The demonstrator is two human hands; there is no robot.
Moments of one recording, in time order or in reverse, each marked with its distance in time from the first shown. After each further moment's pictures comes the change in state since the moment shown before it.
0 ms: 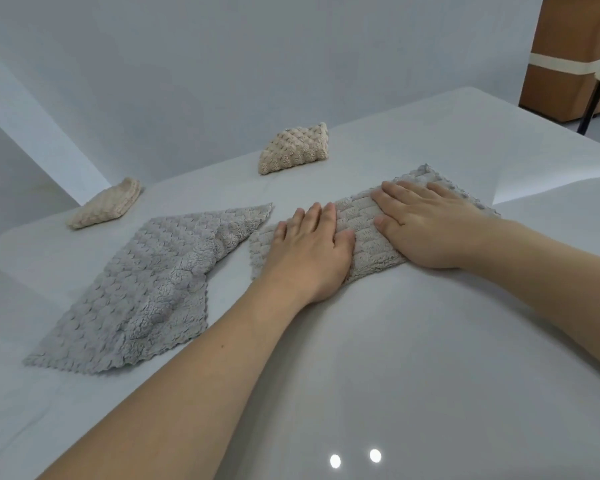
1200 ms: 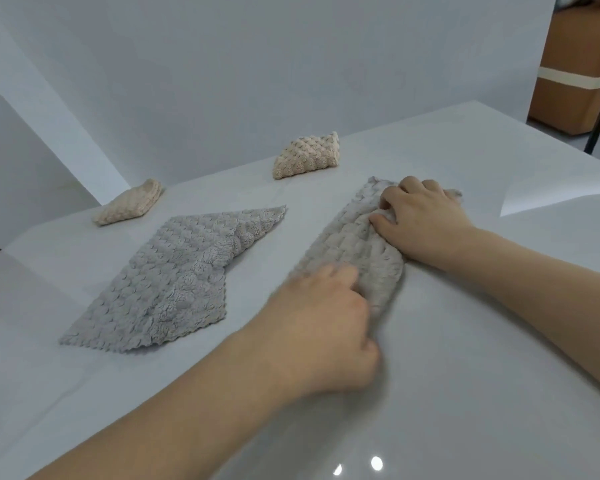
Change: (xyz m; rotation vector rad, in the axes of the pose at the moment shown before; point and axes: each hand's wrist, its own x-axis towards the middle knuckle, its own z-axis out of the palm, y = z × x) left_hand -0.122 0.029 -0.050 0.347 -0.080 0.378; right_hand 0.003 -0.015 -0.002 0.155 0.299 0.062
